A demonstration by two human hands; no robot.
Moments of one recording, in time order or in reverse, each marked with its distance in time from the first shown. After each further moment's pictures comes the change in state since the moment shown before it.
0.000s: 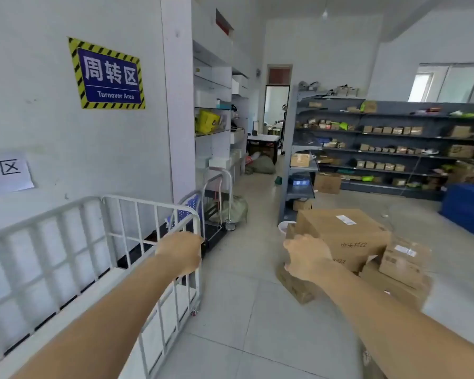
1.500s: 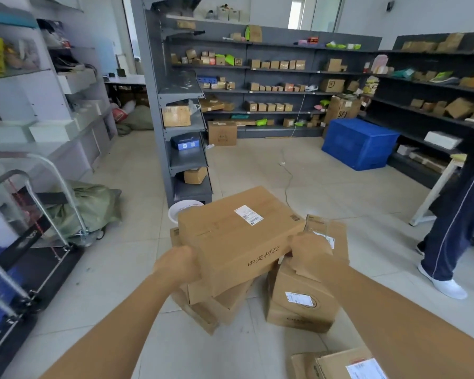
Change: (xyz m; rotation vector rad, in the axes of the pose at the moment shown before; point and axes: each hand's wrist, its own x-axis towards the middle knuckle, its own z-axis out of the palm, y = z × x) left_hand 0.695 0.438 0.171 -0.331 -0.344 0.329; right_hand 0.439 0.524 0.283 0.104 -0.272 0.513
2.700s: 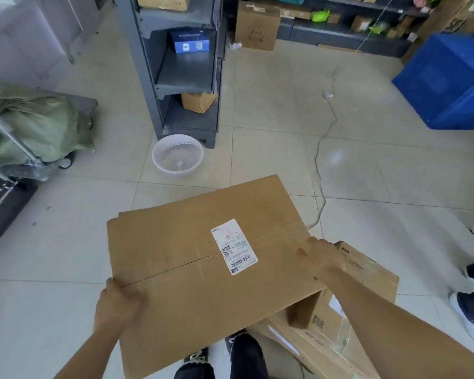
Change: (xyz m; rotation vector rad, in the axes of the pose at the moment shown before) left_hand 0.343 -0.005 0.118 -0.620 -0.078 -0.943; right_hand 0.477 0.123 0.160 0.156 -0.407 0.135
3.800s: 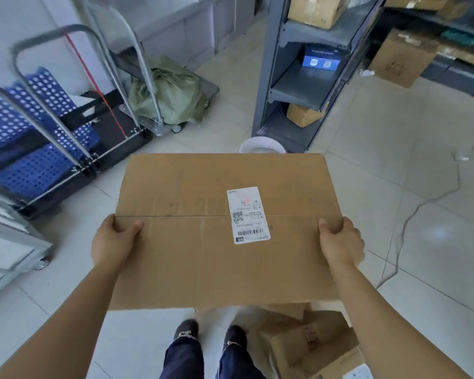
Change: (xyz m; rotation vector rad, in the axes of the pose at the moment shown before) left_hand -0.061 -0.008 -0.058 -0.507 0.580 -0.144; right_hand 0.047 -0.093 -0.057 0.433 0.223 -0.170
